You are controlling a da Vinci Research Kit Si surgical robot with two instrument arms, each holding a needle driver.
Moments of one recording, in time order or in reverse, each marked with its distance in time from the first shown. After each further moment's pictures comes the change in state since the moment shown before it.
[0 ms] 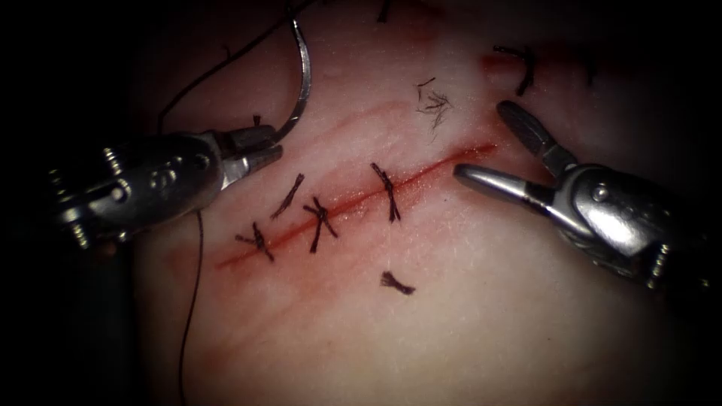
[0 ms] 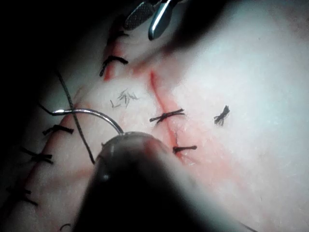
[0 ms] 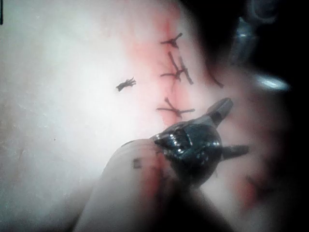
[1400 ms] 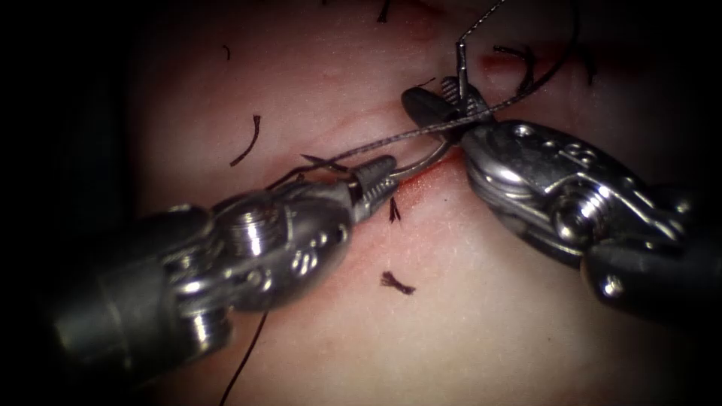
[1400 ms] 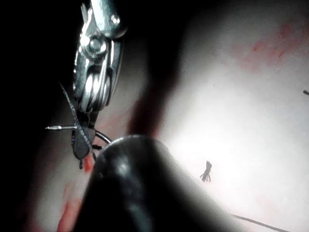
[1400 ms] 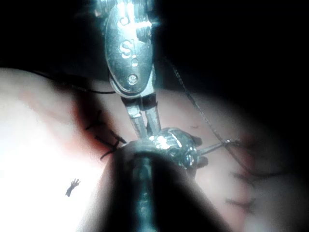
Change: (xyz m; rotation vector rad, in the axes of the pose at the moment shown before) right arm 0.006 -0.004 0.004 -0.549 -0.032 0.423; left arm 0.007 0.006 -0.002 0.256 -0.008 0.381
